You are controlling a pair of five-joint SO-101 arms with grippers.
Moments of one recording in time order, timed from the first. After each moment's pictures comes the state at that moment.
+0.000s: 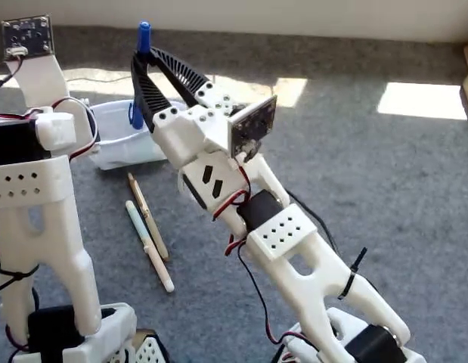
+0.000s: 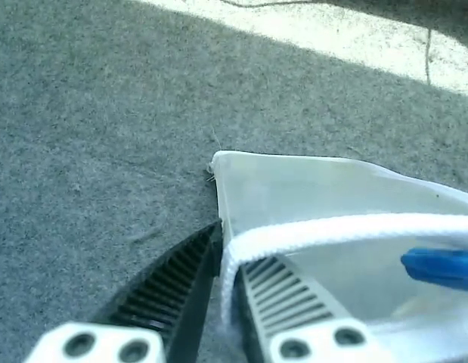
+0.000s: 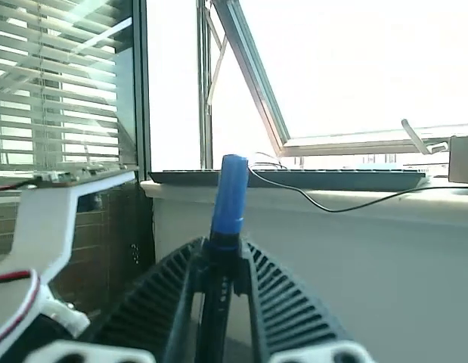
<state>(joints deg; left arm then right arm) -15.2 -18.5 -8.9 91.1 10.4 -39.8 -25.9 33.6 -23.4 -2.0</state>
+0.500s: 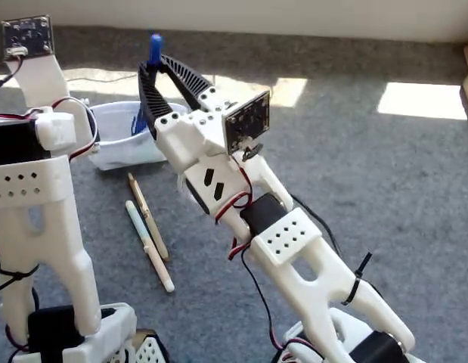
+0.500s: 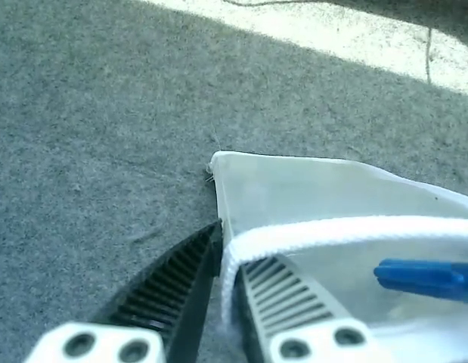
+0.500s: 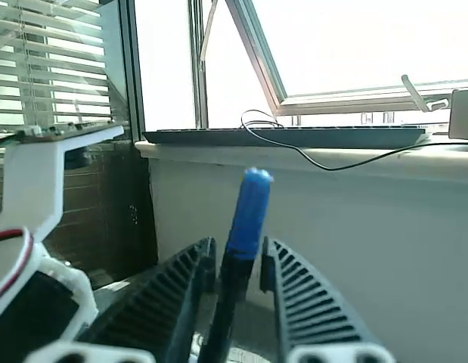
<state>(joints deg) -15.1 -18.5 -8.9 91.1 10.4 -40.4 -28.9 34.9 -14.3 -2.1</state>
